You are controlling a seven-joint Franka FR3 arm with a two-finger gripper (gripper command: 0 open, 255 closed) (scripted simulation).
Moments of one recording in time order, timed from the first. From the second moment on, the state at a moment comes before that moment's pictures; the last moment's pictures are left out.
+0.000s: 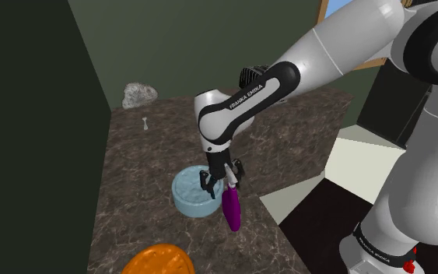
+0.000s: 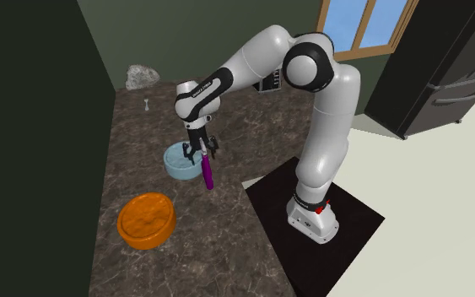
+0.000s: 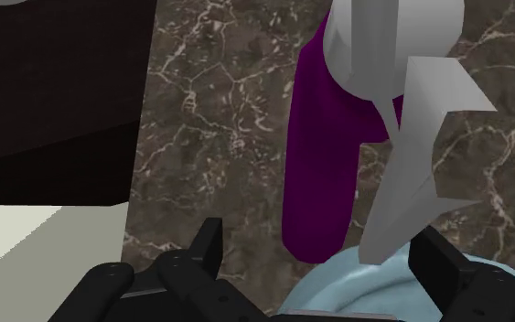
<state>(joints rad) 0.19 0.12 0.26 -2.20 0.24 2.02 0.60</state>
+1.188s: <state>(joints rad) 0.19 0.12 0.26 -2.21 0.24 2.03 0.60</state>
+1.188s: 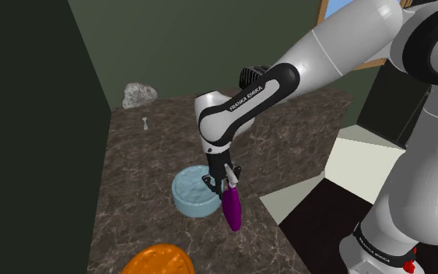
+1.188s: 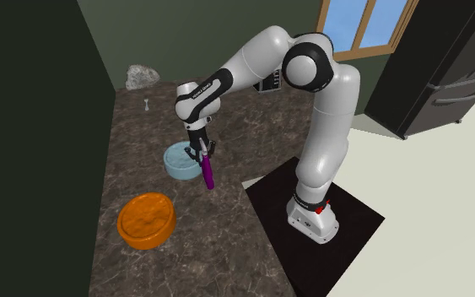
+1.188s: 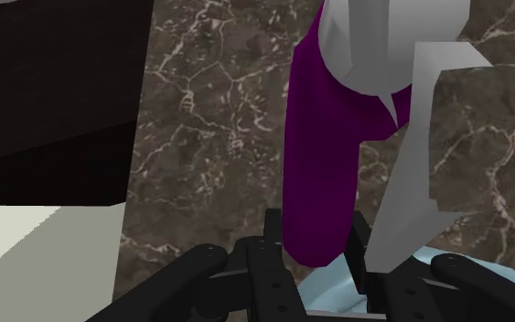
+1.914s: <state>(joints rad) 0.18 0.04 0.26 -2.16 0.24 1.90 0.61</state>
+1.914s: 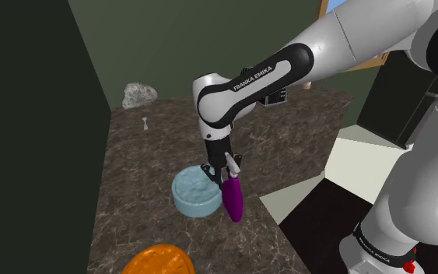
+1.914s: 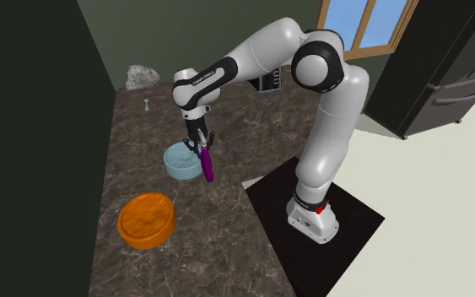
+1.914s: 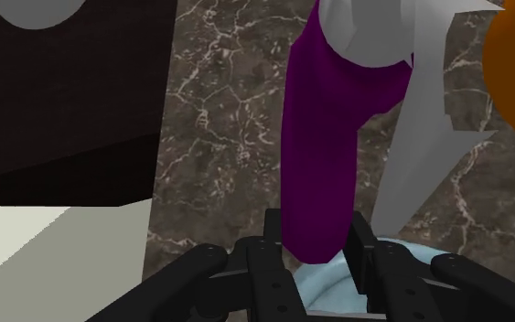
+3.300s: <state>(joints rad) 0.17 -0.05 0.25 -1.99 0.25 1.63 0.65</state>
